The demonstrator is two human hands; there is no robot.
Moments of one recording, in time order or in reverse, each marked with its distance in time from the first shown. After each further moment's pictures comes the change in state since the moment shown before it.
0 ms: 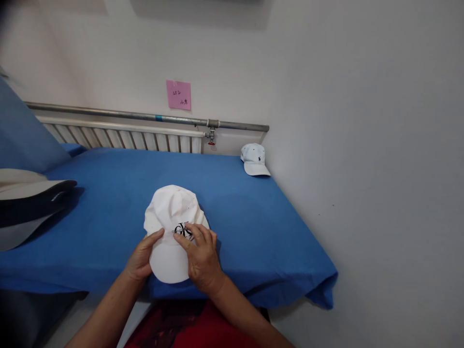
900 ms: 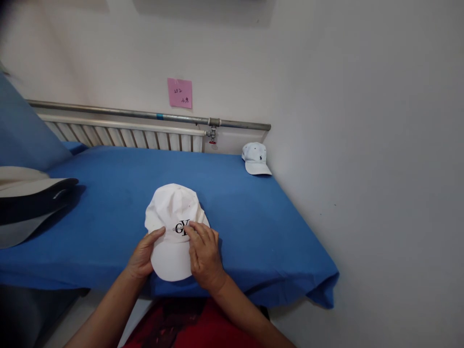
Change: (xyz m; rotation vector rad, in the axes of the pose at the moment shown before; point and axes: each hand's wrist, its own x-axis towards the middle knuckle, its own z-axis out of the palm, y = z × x) left_hand -0.002 -0.001 0.004 -0.024 0.005 0.032; right_hand -0.001 0.001 0.000 0.086 -0.009 0.123
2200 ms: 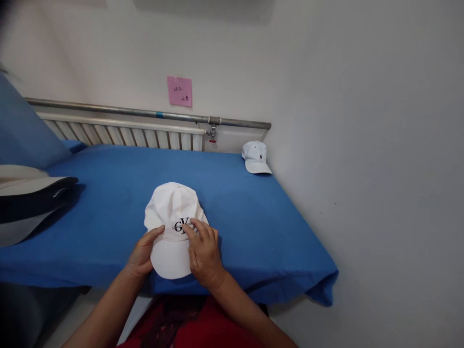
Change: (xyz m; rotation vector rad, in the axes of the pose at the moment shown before) left_hand -0.001 0.001 0.000 -0.011 -0.032 -0.039; right_hand 0.001 0.000 0.001 -0.060 -0.015 -0.001
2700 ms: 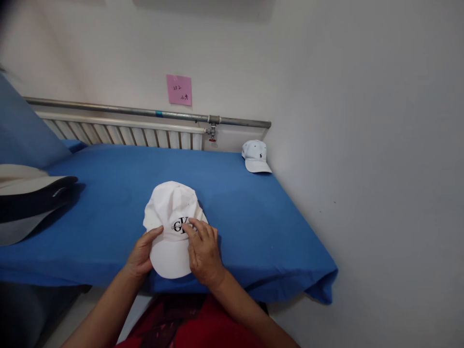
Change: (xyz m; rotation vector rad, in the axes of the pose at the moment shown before) left_hand 0.000 0.000 -0.004 0.001 -0.032 0.005; right_hand 0.000 0.000 0.000 0.048 -0.028 0.019
